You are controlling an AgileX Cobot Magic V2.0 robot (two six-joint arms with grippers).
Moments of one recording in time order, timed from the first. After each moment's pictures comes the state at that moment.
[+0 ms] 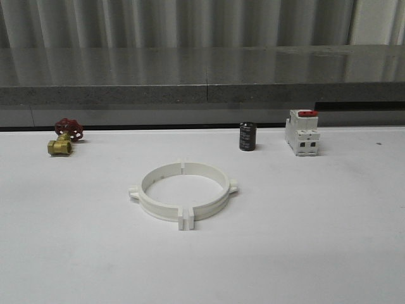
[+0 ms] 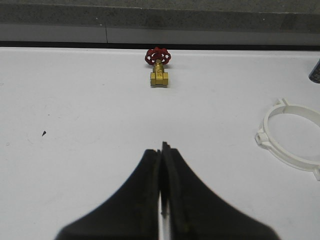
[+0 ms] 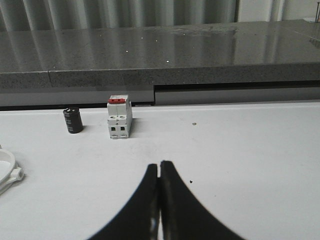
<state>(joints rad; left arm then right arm) 0.00 0.49 -0.47 -0.23 0.54 0.19 0.03 -0.01 0.03 0.01 0.11 0.06</state>
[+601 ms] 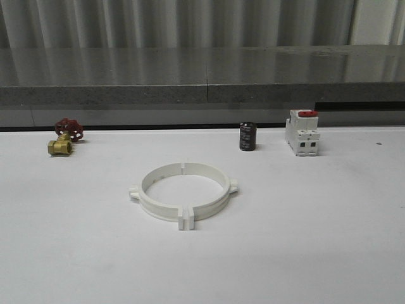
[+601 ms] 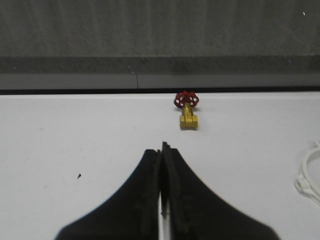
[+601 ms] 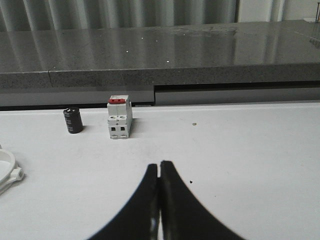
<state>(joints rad) 0.00 0.42 -0.34 -0.08 0.26 0.09 0.03 -0.01 0.03 0.01 0.11 0.06</state>
